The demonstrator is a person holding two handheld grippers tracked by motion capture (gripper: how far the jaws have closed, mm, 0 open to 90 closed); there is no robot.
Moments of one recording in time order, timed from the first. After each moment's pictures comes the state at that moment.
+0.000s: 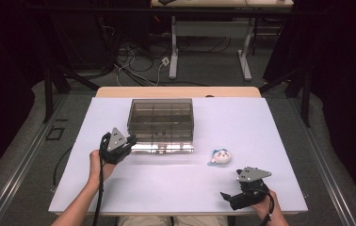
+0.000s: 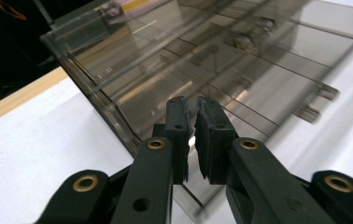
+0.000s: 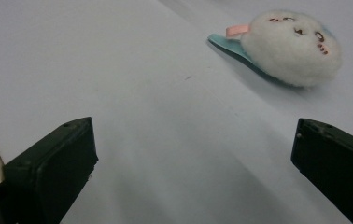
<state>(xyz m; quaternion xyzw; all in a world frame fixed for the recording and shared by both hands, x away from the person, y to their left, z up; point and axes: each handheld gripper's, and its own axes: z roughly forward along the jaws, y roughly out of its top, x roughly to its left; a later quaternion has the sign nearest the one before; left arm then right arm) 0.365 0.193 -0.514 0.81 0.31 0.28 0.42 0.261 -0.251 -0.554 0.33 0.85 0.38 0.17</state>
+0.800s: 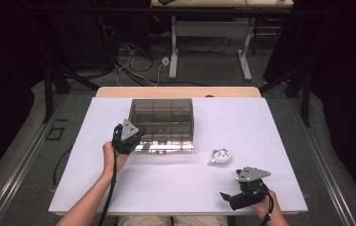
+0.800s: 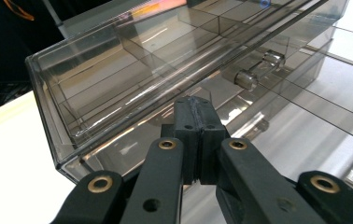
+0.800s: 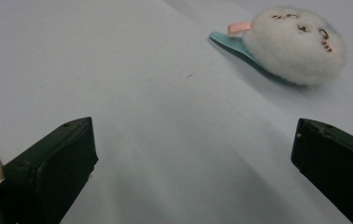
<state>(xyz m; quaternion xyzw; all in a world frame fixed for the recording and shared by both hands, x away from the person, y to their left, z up) 0.394 0.163 -0.518 0.79 0.33 0.29 0.42 0.263 -0.251 -0.556 0.32 0.85 0.38 0.17</state>
